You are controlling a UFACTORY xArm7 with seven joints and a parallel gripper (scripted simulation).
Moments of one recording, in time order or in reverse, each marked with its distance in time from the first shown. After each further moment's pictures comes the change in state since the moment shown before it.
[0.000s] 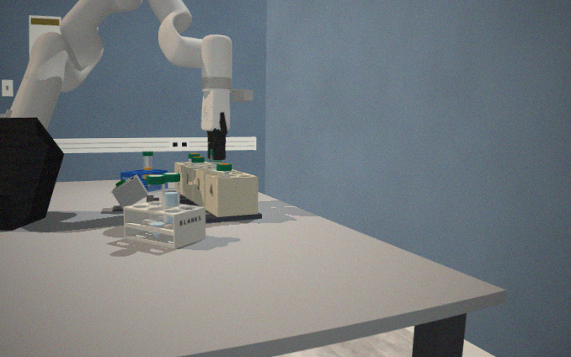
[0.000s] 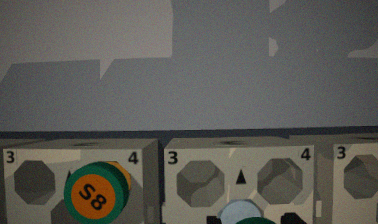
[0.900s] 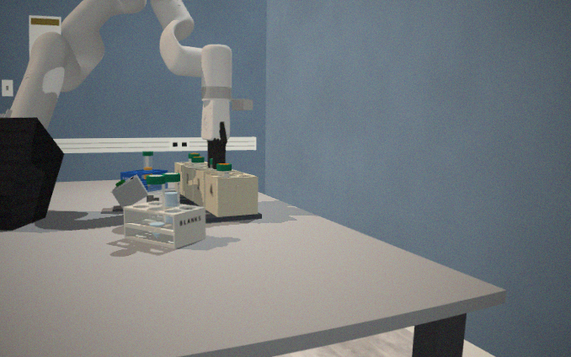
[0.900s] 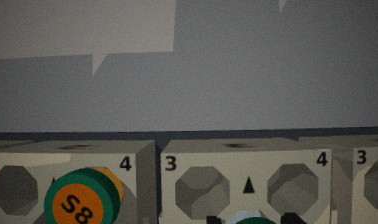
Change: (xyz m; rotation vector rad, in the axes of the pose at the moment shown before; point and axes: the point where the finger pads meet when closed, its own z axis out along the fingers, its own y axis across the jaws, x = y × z) arm 0.000 0.000 0.023 0.001 -0.001 0.000
